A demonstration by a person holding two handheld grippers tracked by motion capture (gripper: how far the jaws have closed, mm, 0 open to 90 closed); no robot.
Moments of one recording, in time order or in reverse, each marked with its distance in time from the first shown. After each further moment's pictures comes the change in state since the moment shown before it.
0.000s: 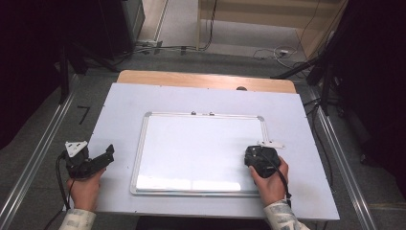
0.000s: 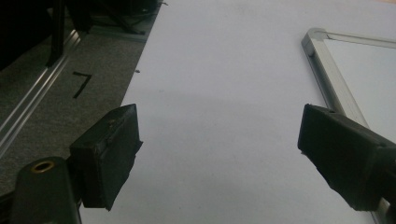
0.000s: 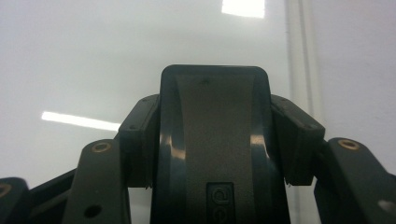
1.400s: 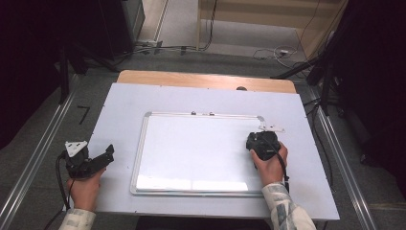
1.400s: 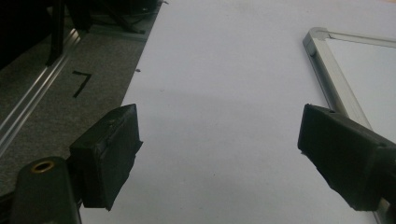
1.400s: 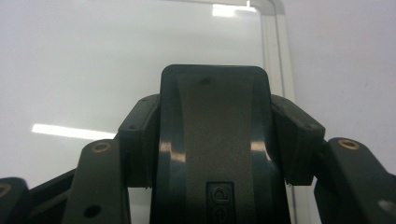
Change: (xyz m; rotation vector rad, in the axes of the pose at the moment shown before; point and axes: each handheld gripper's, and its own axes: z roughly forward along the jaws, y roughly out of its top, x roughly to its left) left arm 0.001 0.000 0.001 0.002 0.001 -0.004; right arm -0.017 0.033 0.030 -0.009 -0.031 0.042
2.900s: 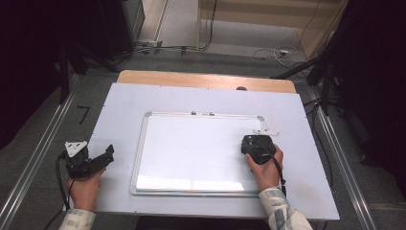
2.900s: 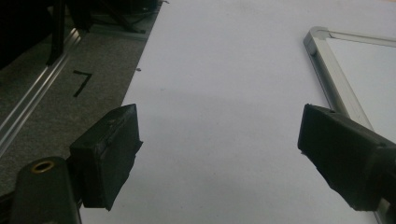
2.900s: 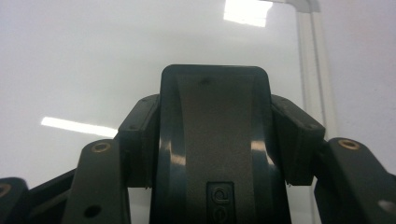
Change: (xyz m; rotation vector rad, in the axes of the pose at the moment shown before) left arm 0.000 0.000 -0.001 0.003 0.003 0.000; right arm 0.016 -0.007 -0.005 -0.013 0.037 -0.049
